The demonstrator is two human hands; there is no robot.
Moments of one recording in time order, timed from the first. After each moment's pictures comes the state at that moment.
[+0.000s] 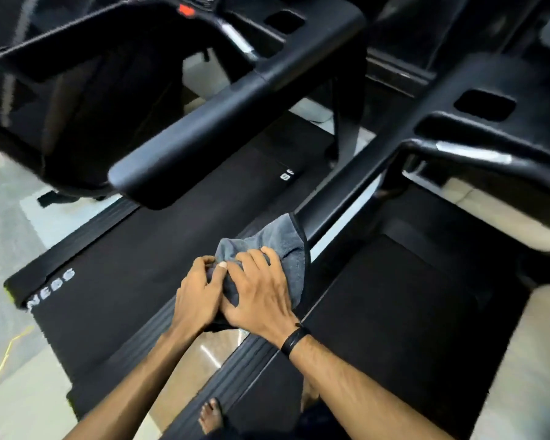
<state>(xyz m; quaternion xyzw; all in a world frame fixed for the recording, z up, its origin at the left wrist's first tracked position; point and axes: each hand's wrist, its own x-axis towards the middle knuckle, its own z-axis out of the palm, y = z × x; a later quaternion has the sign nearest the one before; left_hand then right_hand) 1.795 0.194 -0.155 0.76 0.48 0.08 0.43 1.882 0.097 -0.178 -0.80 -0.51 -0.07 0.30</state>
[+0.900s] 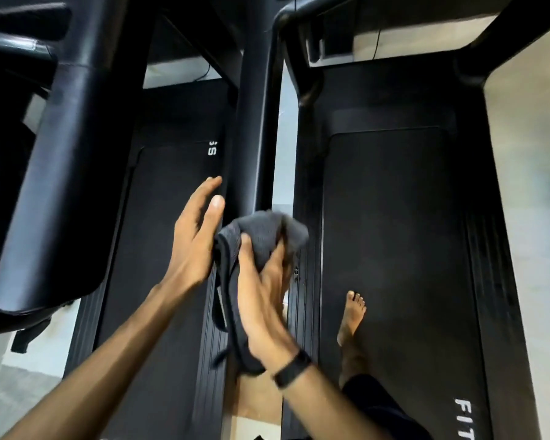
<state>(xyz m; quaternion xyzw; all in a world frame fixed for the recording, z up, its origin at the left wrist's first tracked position) 1.925 0.224 -0.151 0.87 0.09 -0.01 0.48 1.867 0.124 -0.175 -0.65 0.28 0.20 0.68</state>
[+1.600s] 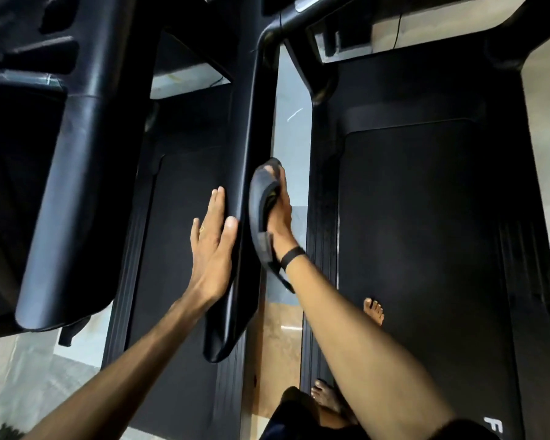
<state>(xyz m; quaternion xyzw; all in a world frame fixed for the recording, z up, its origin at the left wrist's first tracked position) 1.949 0.187 -0.167 0.93 0.11 -0.06 0.34 2.029 0.096 -0.228 -0.49 0.27 0.20 0.81</state>
